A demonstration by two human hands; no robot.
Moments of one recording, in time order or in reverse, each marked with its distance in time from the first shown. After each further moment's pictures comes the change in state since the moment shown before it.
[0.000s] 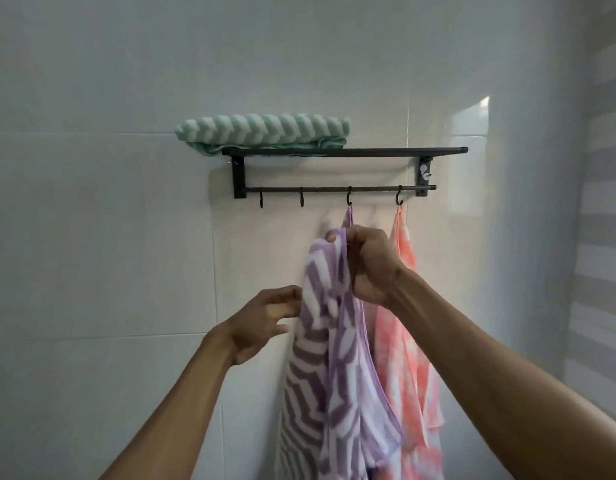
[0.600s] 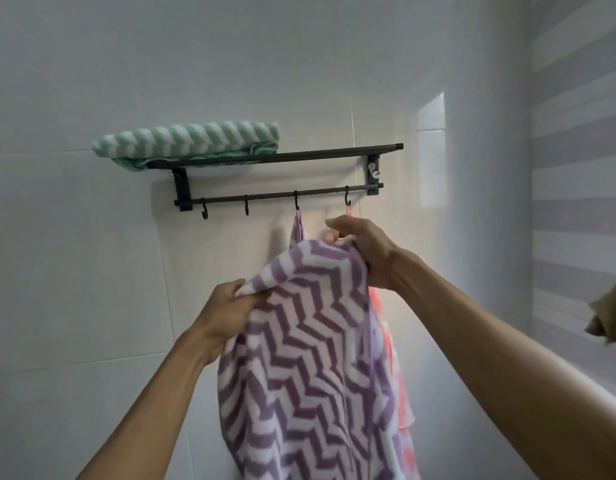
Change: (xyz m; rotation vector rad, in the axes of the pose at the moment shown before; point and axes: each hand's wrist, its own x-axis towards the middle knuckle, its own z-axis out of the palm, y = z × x) left_hand 0.060 0.025 0.070 0.046 0.406 -0.038; right_hand -0.030 -0.077 -0.112 -0.364 0.095 0.040
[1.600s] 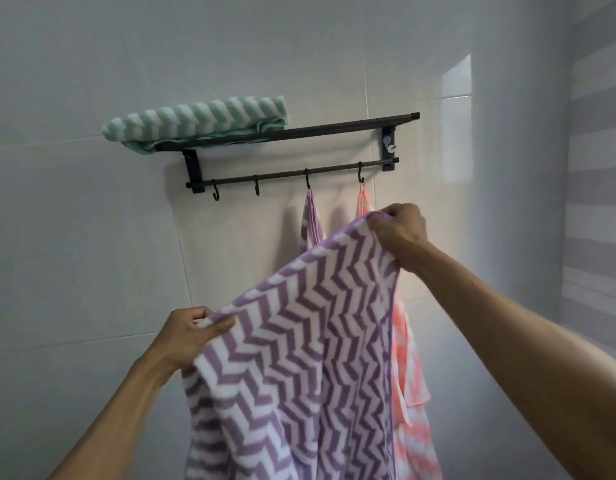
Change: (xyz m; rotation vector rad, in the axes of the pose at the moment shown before) left_hand -0.026 -0.059 -0.062 0.346 0.162 -0.163; right_hand 0.030 0.030 -0.046 -0.505 0.723 -0.171
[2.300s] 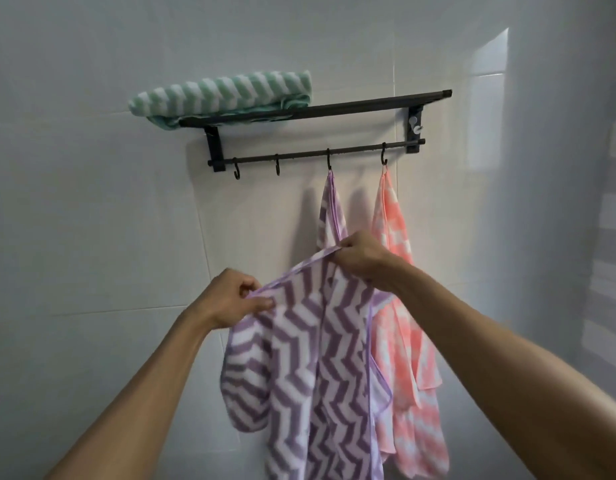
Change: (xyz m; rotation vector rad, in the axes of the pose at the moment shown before) left_hand 0.018 0.013 0.005 0.240 -0.176 0.197; right_hand -0.062 0.000 0.061 -0.183 -0.534 0.008
